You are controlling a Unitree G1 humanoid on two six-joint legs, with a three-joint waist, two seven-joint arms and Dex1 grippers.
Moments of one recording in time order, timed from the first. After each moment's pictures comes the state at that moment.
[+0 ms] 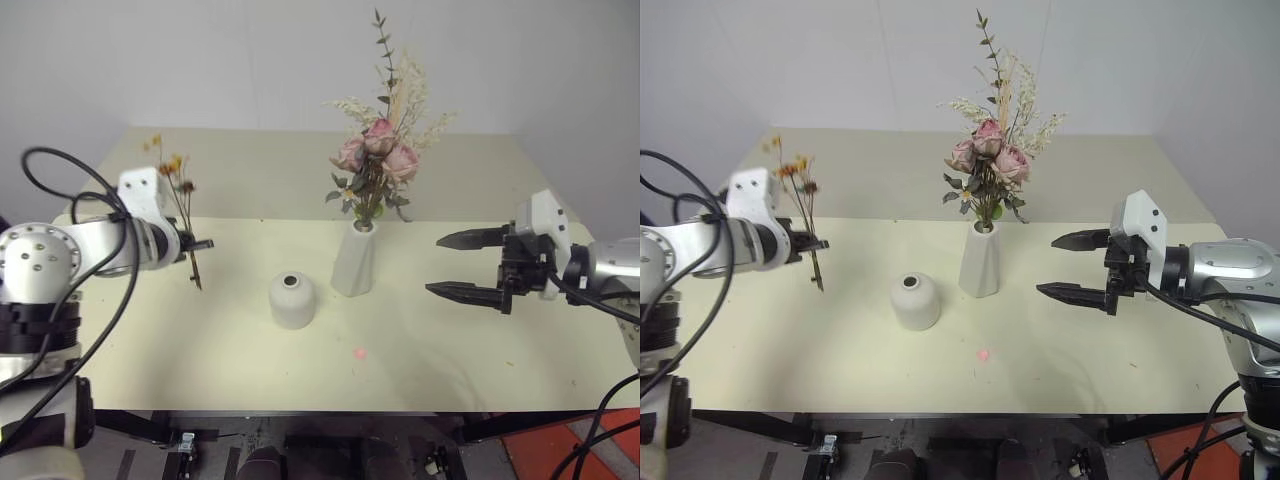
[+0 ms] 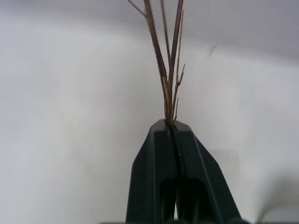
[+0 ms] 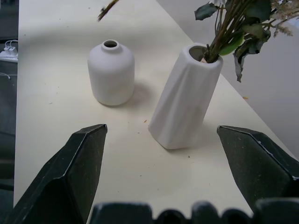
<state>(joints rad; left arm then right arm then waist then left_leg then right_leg) -0.72 0.92 0.14 -0.07 -1.44 1.12 0.54 -0.43 -0.96 -0.17 -0.23 0.58 0.53 1.18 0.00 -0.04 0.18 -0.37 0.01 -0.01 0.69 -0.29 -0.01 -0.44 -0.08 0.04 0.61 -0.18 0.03</state>
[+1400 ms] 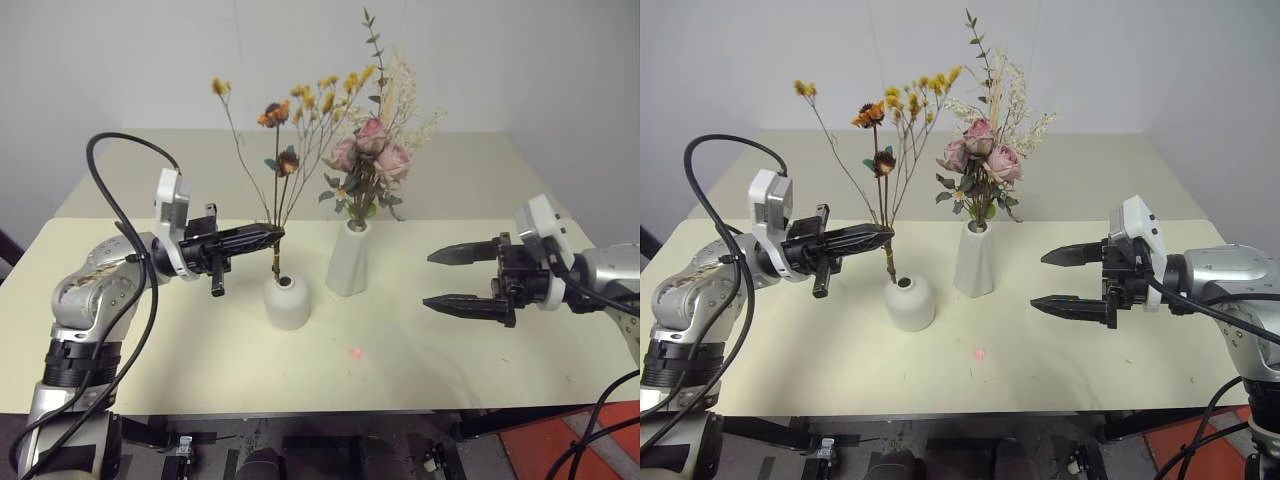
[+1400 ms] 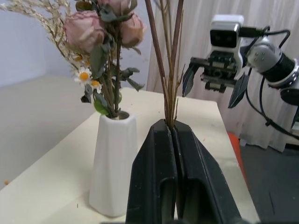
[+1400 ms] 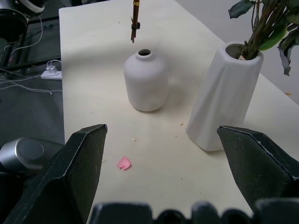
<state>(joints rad) -0.59 0.67 0.10 -0.02 -0.77 0.50 -1.19 -0.41 -0.98 -0.17 -0.28 0.71 0.65 1.22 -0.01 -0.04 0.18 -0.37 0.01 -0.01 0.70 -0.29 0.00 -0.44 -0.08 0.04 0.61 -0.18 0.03</state>
